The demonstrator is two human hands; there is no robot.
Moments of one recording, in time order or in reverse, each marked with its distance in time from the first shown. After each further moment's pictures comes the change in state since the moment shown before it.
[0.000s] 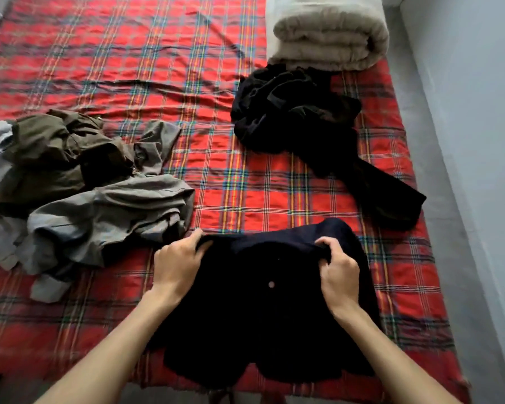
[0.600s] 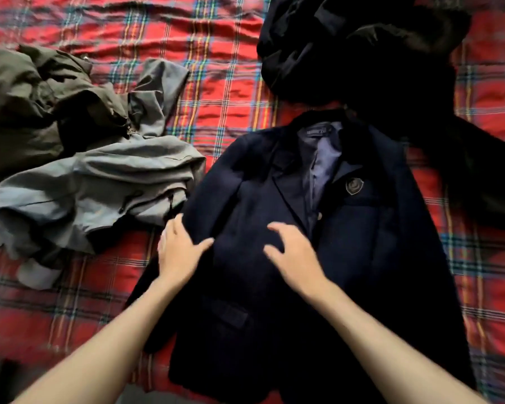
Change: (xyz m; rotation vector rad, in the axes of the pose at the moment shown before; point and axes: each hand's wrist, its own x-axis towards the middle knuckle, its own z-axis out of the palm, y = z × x) left_hand 0.076 -0.108 0.176 -0.184 -0.139 -0.486; right_hand 0.070 0.012 0.207 0.074 -0.544 -0.112
